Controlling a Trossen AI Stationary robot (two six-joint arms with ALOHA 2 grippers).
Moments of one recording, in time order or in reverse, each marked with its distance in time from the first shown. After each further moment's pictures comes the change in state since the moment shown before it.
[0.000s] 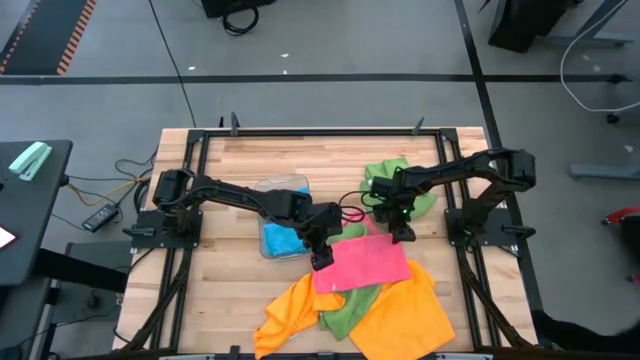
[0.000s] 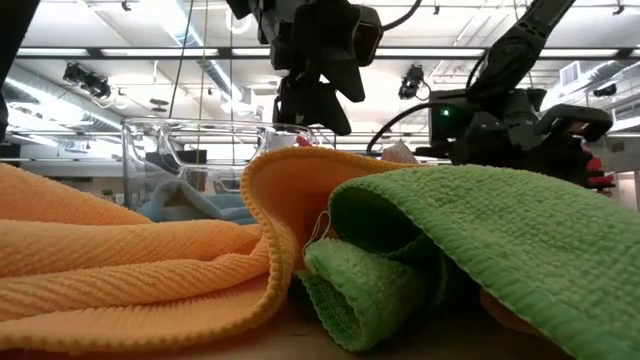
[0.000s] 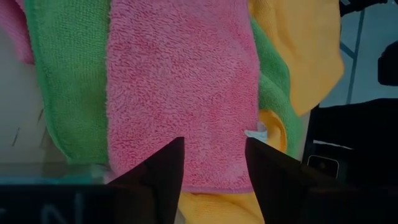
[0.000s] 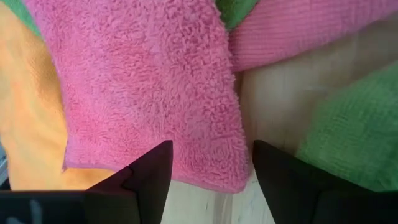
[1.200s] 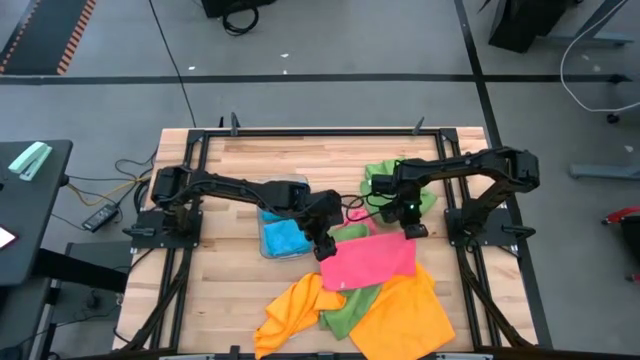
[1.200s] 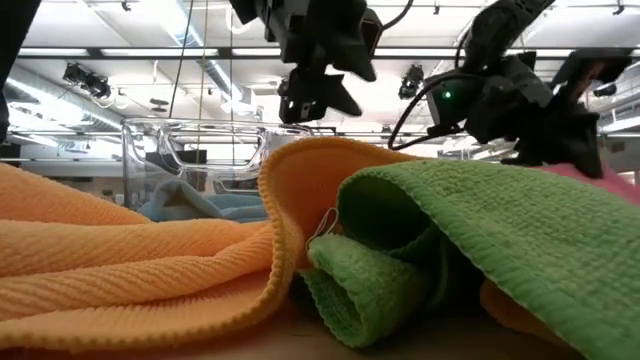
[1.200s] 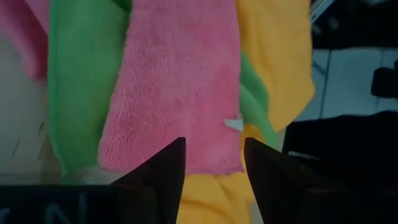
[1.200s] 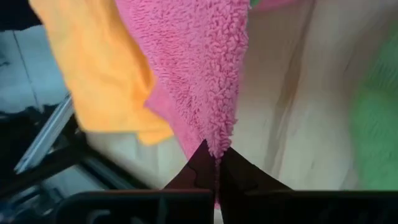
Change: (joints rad) left arm 0.057 -0.025 -0.001 0.044 0.072 -0.051; right arm 0.004 -0.038 0.172 -0.470 -0.021 -0.111
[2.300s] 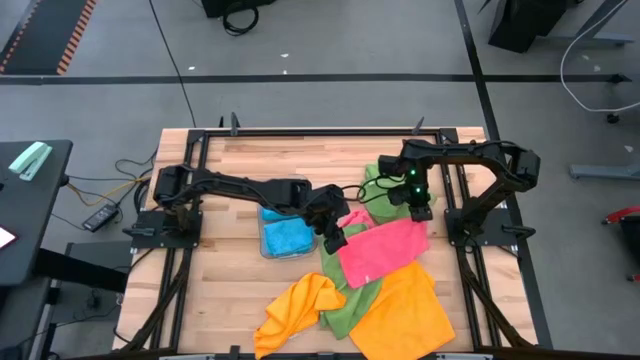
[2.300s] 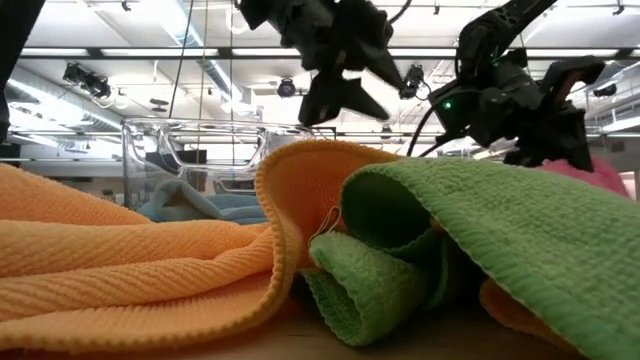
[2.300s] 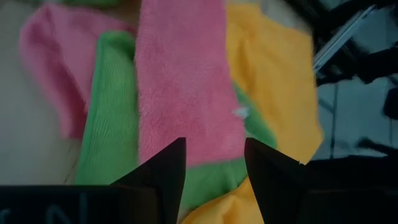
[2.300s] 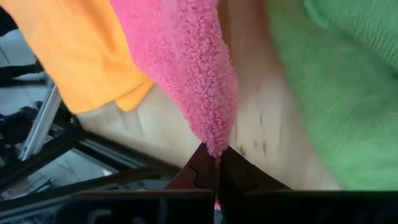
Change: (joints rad) left arm 0.017 0.015 0.001 0.125 -0.111 -0.028; right arm -0.197 0.000 0.068 -0.225 0.138 -0.077
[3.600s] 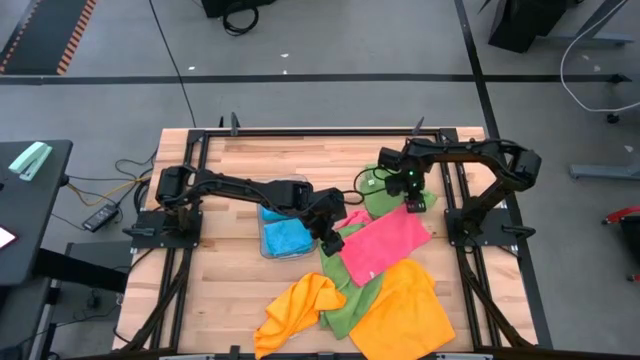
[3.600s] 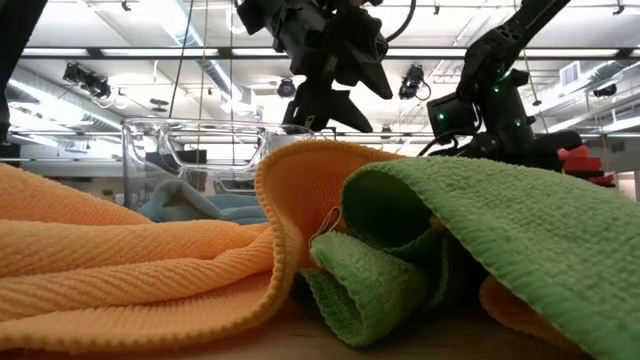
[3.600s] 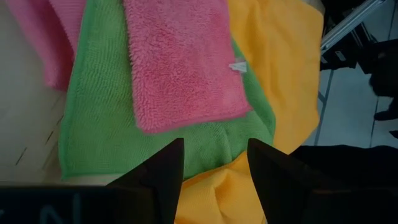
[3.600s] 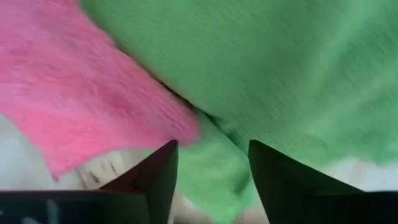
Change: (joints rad) left arm -0.002 0.018 0.000 -0.073 0.073 -0.080; right arm -0.094 0.003 -0.078 0.292 0.406 -0.029
